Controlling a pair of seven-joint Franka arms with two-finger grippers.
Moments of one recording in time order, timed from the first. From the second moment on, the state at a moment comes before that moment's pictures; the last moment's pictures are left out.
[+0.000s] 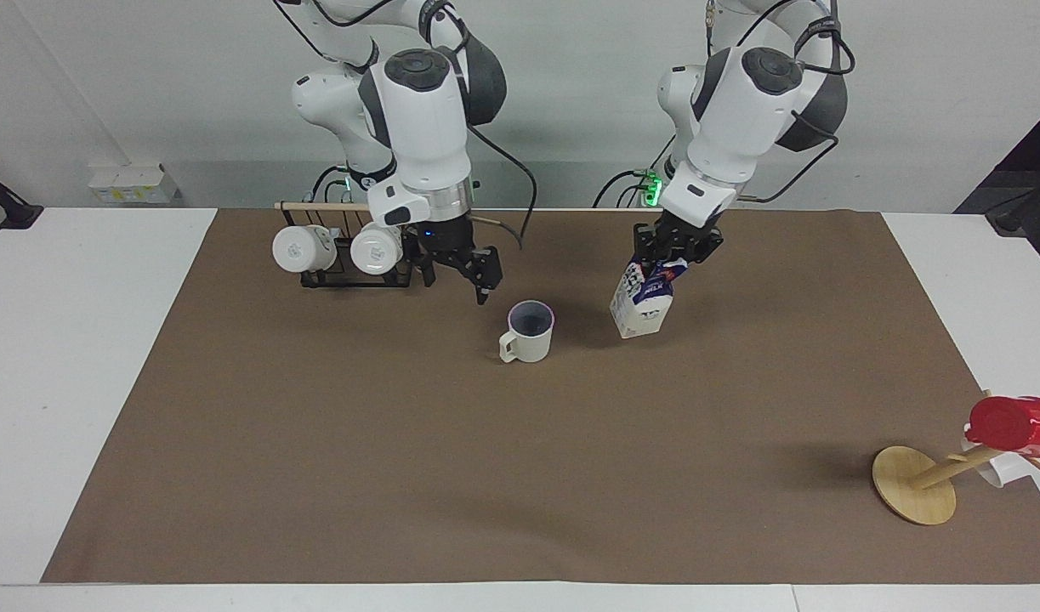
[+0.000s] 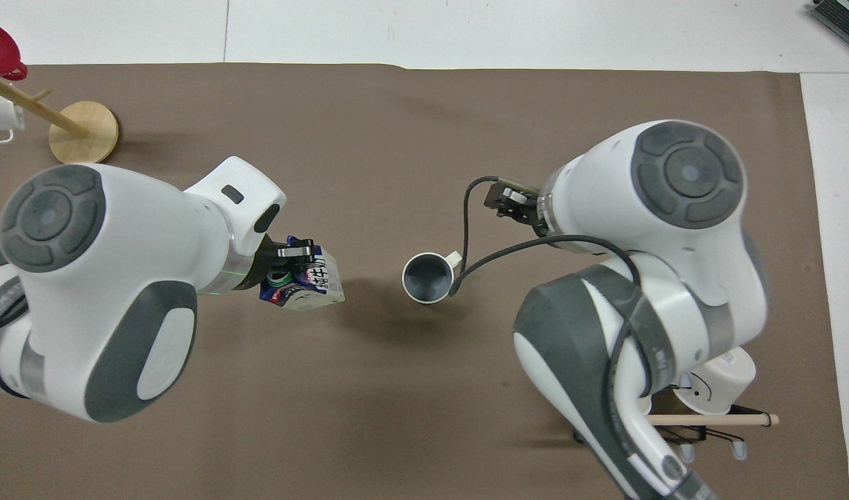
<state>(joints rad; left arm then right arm) -0.26 -0.04 -0.19 -1.91 -0.15 1.98 -0.43 0.52 0.12 -0.15 -1.69 0.00 1.92 0.78</state>
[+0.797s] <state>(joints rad) -0.32 0.04 -0.19 -1.99 -0.15 2.15 -0.46 0.20 0.05 -0.16 -1.69 0.00 1.84 0.19</state>
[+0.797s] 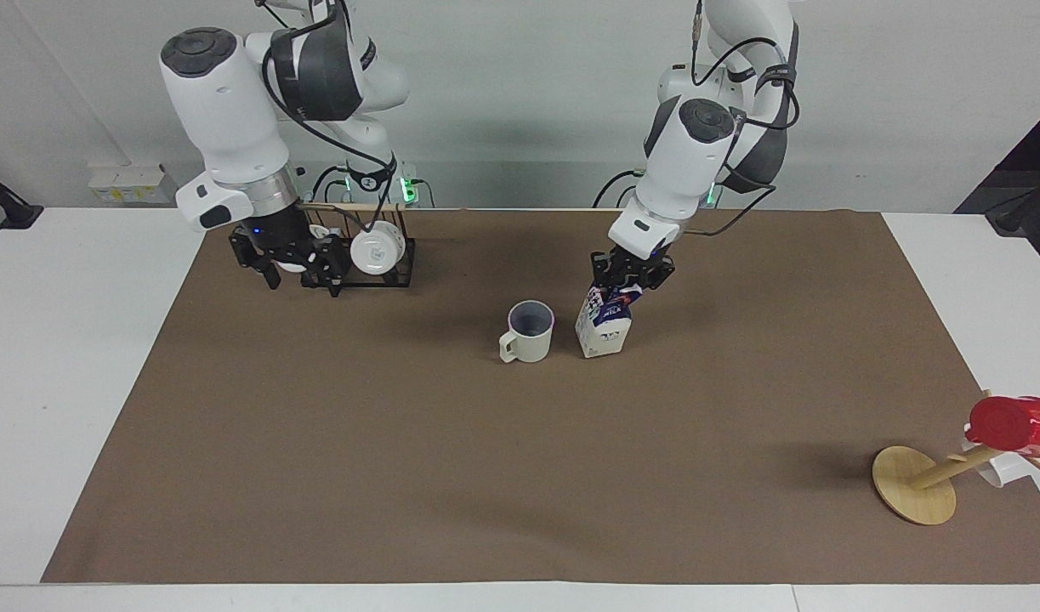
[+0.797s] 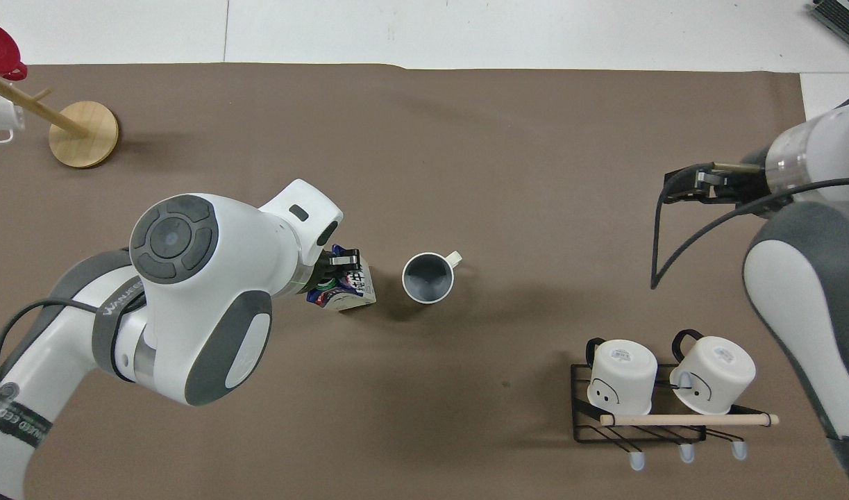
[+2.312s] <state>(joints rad) -0.32 0.04 -0.17 -2.00 -0.14 2.15 -0.39 0.08 -0.10 -0.16 -1.56 -0.02 1.57 0.04</state>
